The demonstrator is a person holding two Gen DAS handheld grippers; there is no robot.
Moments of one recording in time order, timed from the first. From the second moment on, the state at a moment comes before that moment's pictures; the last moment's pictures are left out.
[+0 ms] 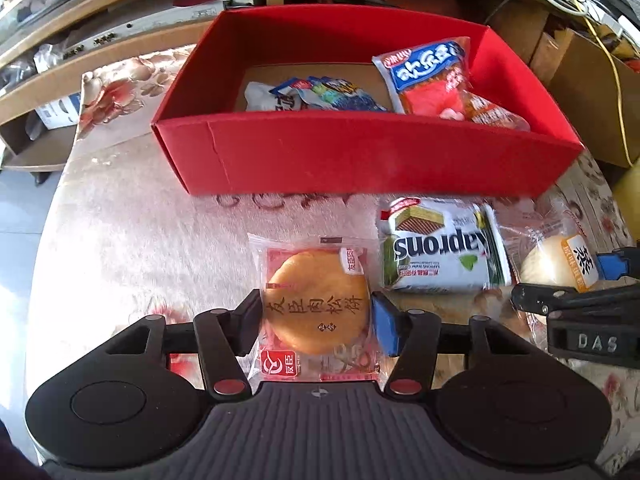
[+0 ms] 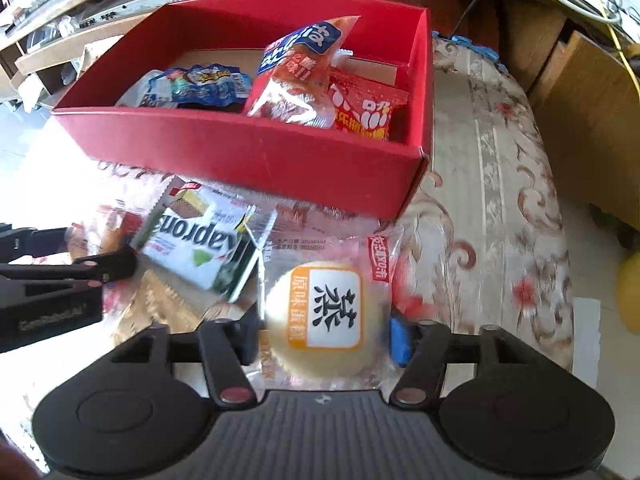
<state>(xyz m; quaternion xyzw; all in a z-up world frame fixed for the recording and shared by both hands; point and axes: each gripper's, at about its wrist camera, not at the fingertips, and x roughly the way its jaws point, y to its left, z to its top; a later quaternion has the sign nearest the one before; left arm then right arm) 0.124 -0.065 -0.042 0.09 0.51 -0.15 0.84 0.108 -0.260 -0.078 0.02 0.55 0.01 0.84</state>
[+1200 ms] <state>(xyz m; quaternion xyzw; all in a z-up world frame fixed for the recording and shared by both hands) 0.096 -0.065 0.020 0.06 0.43 -0.18 0.88 0.070 -0.244 -0.006 0.03 0.43 0.00 0.90</state>
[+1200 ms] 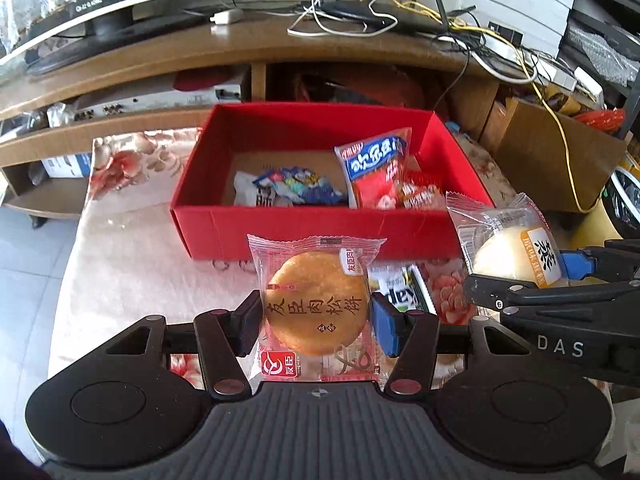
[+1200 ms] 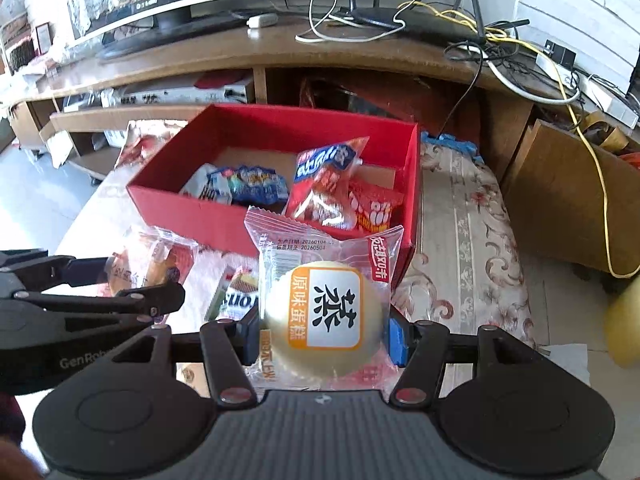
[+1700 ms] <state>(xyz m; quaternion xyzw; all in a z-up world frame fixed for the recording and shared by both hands) 0.125 -0.078 0.036 0.05 0.40 -0.17 0.90 0.101 -0.252 0.013 0.05 0.40 0.00 0.91</state>
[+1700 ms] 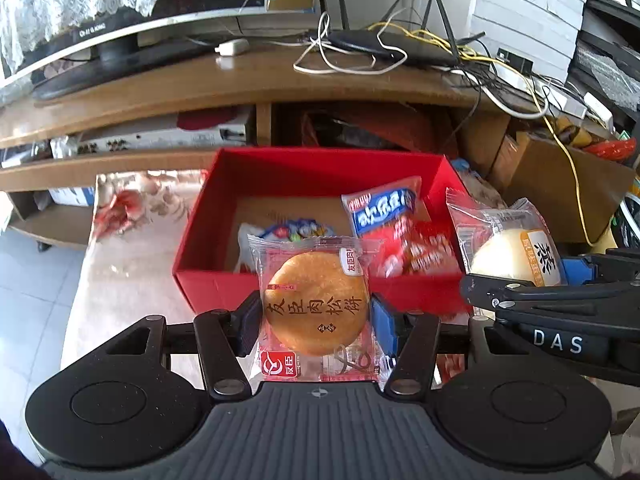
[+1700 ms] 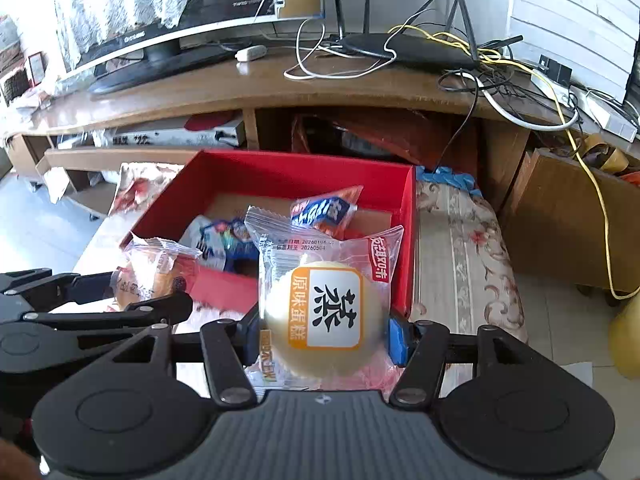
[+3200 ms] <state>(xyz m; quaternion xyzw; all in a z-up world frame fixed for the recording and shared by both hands) 0.222 -0.109 0.000 0.05 0.43 -0.13 0.89 0.222 -0.278 -0.029 0.06 0.45 -0.01 0.89</state>
